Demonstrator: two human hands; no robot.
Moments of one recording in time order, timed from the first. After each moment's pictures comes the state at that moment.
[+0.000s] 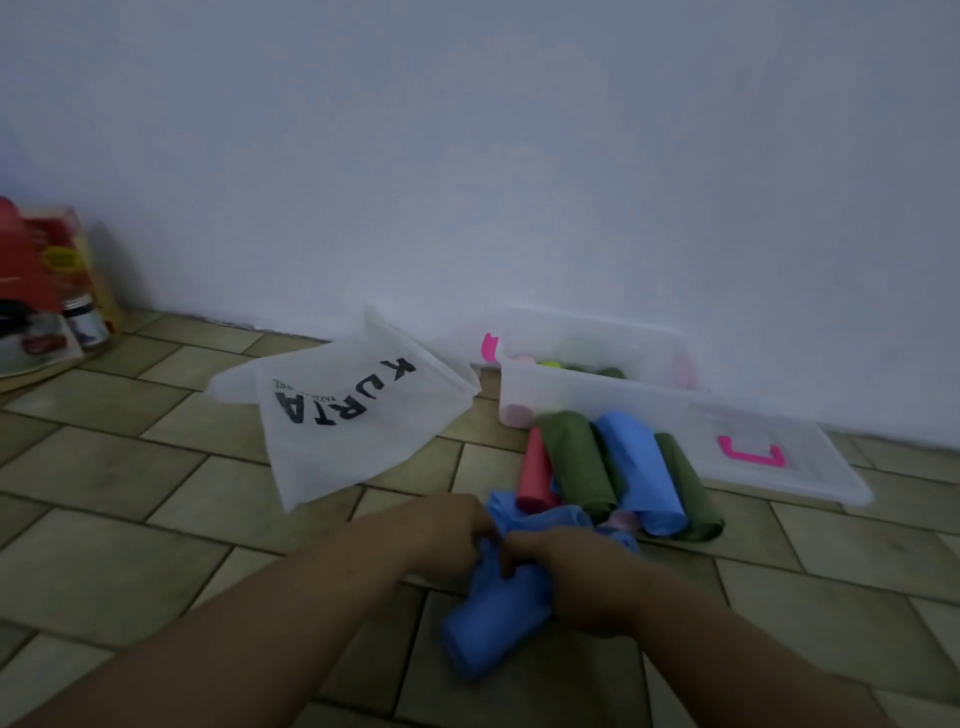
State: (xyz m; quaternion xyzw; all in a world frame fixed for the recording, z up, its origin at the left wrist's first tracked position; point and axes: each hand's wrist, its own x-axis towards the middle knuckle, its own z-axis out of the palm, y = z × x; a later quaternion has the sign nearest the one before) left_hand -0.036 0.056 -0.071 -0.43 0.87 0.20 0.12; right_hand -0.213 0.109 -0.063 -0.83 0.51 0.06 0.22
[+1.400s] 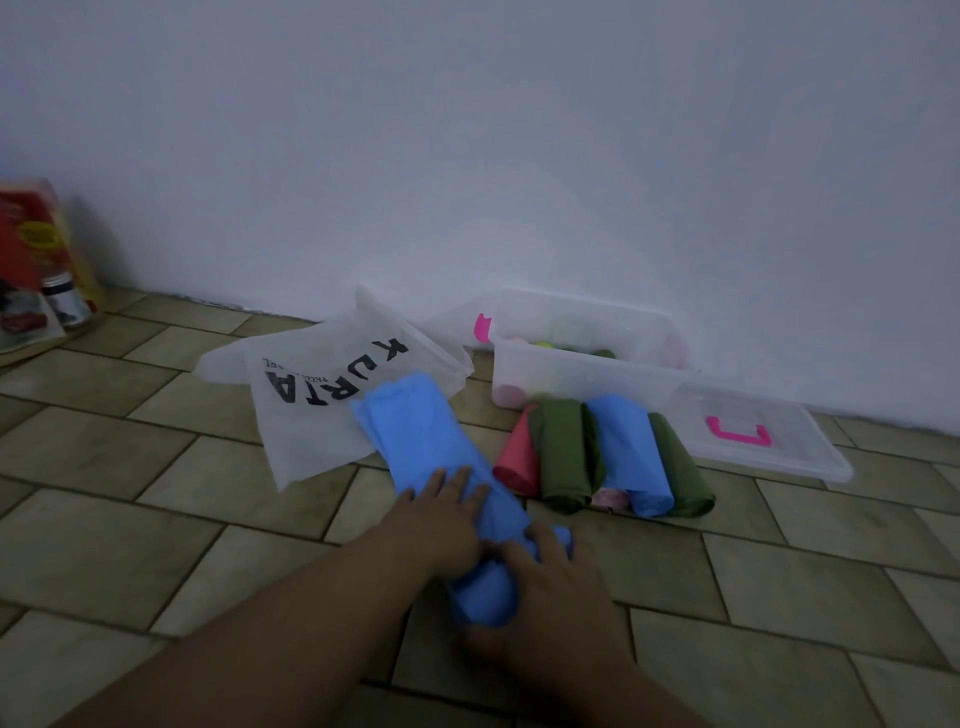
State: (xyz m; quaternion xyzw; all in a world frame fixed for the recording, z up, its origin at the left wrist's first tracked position) left_hand -0.042 0.060 -0.121 -0.52 0.83 0.15 0.13; right_hand -0.176 0.168 -0.104 -0.73 0.67 -0.05 0.10
